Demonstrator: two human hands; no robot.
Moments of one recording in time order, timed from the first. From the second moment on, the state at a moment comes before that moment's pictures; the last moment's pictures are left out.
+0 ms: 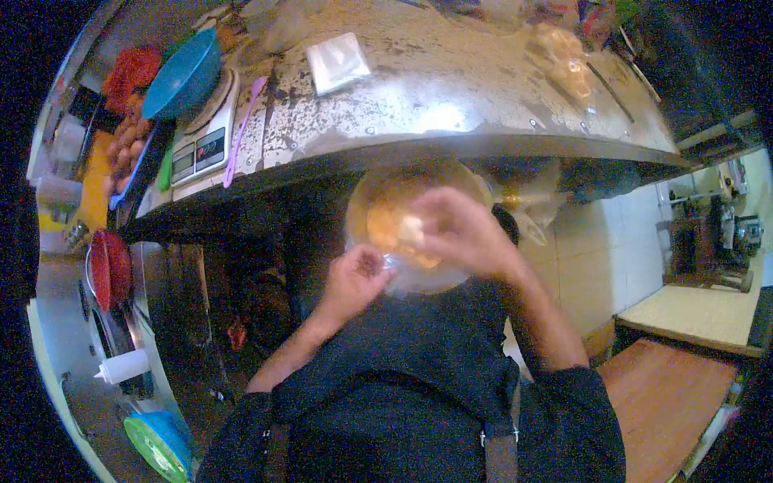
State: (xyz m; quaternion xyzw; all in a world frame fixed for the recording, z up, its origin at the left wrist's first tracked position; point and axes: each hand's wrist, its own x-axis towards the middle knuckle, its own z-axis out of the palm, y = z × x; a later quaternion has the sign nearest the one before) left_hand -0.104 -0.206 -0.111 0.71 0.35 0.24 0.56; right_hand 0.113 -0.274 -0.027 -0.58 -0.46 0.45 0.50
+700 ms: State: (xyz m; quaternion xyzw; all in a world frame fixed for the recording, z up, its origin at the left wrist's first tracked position) left_hand -0.085 -0.201 -0.087 0.79 0.32 0.28 0.44; right_hand 0.083 -0.291 -0.072 -0.69 -0.62 0.19 0.33
